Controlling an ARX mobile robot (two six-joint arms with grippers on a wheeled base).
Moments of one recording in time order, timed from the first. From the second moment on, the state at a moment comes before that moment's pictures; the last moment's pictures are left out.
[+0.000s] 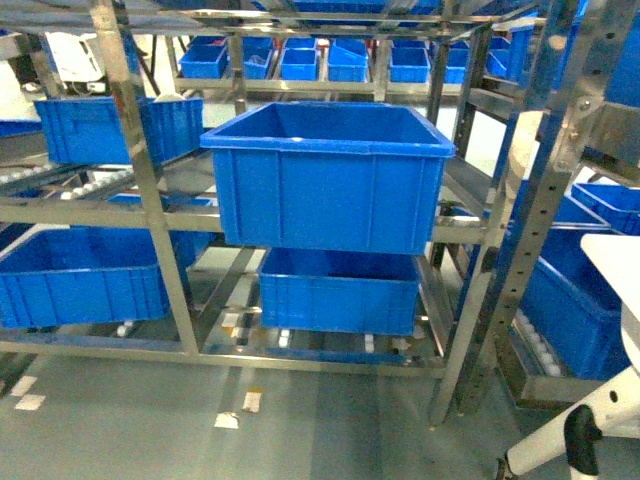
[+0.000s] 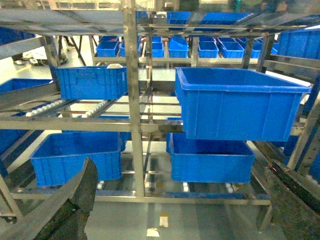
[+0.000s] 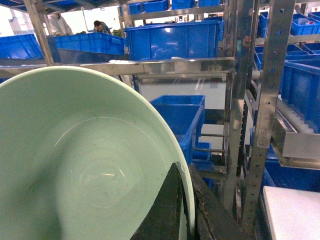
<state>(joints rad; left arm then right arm) 0.00 0.01 0.01 0.00 0.00 0.00 -0.08 0.58 0.54 0.10 -0.30 0.14</state>
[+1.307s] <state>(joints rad) 0.00 0.01 0.01 0.00 0.00 0.00 -0.07 0.58 0.54 0.10 -0.30 0.14</state>
